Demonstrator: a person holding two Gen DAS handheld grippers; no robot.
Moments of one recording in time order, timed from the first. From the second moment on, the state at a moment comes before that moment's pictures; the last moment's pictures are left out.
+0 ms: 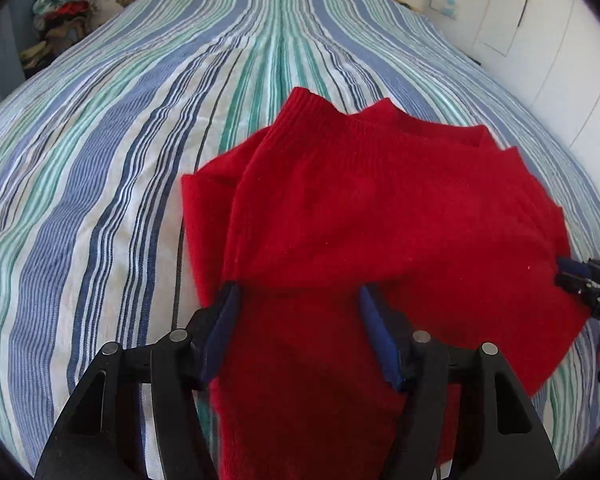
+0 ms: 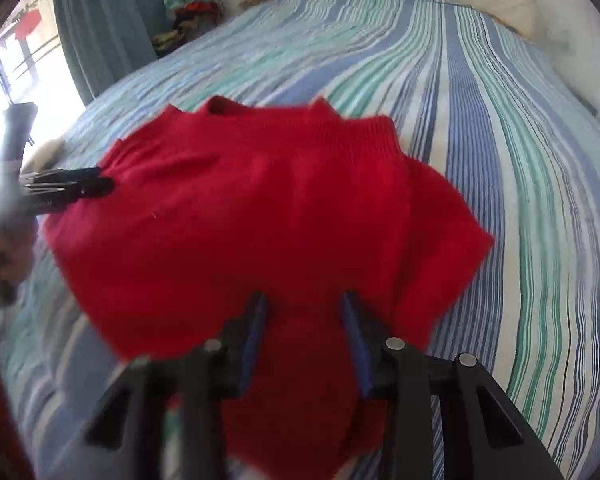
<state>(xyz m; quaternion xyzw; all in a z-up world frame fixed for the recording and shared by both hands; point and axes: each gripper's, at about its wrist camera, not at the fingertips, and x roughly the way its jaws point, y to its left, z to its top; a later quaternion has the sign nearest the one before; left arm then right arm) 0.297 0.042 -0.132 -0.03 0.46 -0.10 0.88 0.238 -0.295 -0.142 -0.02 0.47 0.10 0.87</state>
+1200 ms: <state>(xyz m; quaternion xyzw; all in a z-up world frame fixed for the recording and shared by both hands) 0.143 0.000 -0.131 0.01 0.46 -0.04 0.88 0.100 -0.187 -0.086 -0.10 0.44 0.00 0.89</state>
